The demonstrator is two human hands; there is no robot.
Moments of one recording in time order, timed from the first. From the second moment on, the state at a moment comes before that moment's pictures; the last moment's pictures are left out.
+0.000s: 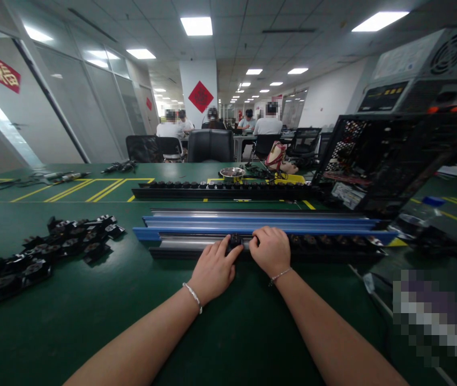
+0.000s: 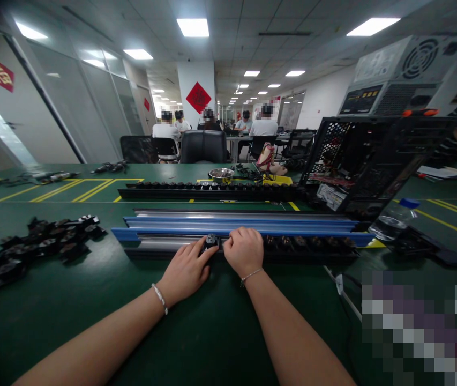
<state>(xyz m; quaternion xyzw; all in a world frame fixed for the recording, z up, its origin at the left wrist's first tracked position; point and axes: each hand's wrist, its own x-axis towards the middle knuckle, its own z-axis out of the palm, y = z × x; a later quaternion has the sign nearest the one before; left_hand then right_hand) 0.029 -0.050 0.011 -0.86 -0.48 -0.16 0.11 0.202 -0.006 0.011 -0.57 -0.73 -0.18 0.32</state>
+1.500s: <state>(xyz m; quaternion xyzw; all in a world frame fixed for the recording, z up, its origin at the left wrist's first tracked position) 0.026 -0.048 0.008 -0.83 -0.51 -0.16 0.14 0.202 -0.007 0.013 -0.58 -0.73 -0.17 0.31</state>
